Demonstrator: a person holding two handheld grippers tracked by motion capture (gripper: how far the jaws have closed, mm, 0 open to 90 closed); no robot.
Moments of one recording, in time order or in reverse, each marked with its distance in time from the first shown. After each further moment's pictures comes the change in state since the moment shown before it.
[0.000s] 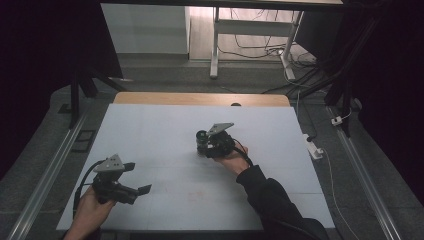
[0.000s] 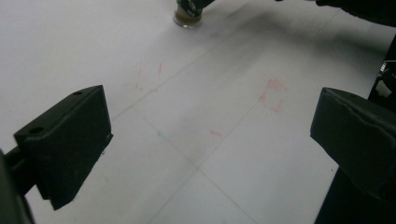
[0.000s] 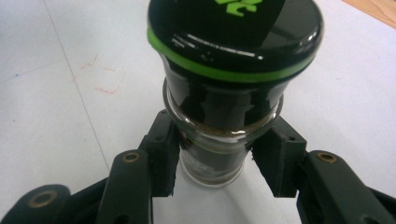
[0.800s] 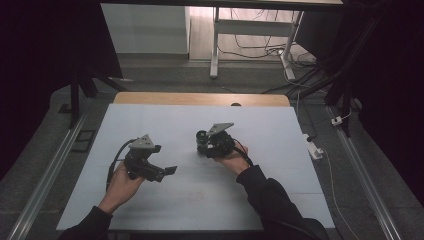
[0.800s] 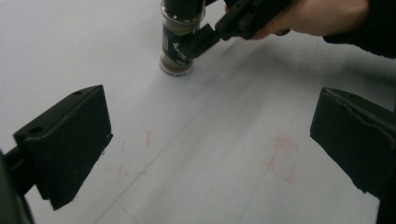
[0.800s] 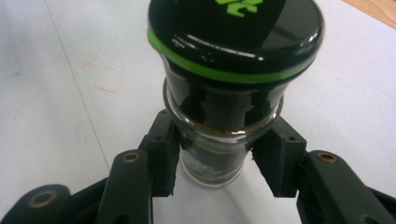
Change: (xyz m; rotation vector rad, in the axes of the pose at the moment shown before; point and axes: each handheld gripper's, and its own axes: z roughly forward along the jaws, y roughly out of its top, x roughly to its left) left arm 0.007 0.060 0.063 0.015 -0.048 0.044; right arm 0.000 0.000 0.000 0.002 0.002 -0.004
